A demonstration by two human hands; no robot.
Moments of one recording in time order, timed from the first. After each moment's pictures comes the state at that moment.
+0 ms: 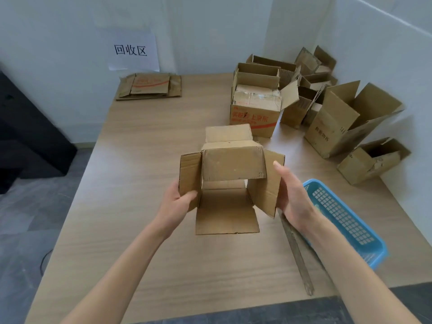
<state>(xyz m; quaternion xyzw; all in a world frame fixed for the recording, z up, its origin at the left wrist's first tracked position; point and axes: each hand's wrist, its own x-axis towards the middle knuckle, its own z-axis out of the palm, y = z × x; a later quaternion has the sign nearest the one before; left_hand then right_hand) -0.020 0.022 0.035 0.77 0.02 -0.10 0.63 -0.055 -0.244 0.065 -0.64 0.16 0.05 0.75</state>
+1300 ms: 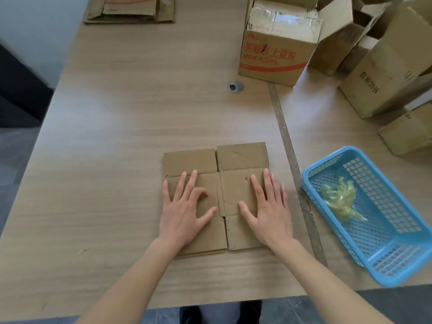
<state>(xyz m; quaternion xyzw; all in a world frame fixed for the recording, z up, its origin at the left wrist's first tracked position) -0.036 0.014 -0.180 0.98 -0.15 -0.02 0.11 -0.070 -0.230 -0.177 -0.99 0.04 0.03 0.12</state>
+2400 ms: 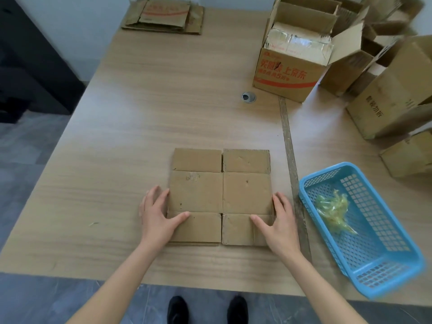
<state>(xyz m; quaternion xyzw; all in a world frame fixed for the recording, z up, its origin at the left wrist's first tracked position) -0.087 0.053 -0.154 0.90 0.18 -0.05 0.38 -0.100 -0.257 -0.142 -0.92 0.14 0.08 0.35</state>
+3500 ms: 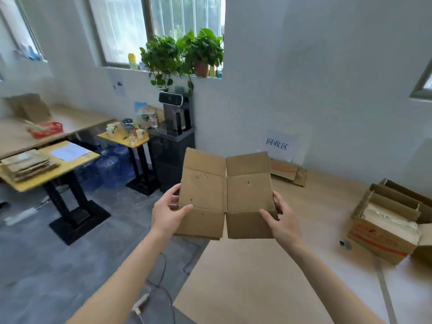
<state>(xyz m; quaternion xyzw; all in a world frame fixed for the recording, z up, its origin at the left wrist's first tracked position) -0.151 0.392 0.231 0.78 0.20 0.24 0.54 -0.035 0.098 0.221 -0.83 -0.15 -0.02 0.54</state>
